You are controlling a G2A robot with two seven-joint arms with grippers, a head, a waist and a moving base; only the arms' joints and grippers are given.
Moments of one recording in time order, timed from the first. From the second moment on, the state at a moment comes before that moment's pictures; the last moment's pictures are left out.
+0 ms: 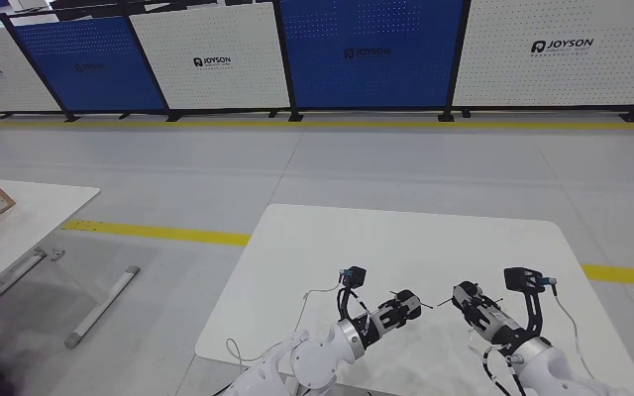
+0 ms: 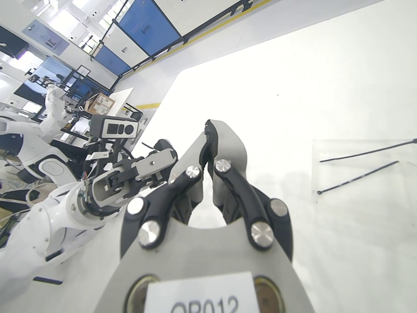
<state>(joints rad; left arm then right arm) 1.37 -1.24 -0.86 -1.69 0.10 -0.07 -0.15 -1.62 -1.04 1.38 -2.09 -0.50 0.15 0.55</state>
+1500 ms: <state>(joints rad) 1.36 -1.23 -0.85 -1.65 0.25 -0.09 -0.16 -1.87 -1.07 1.38 -1.94 -0.51 -0.19 0.02</state>
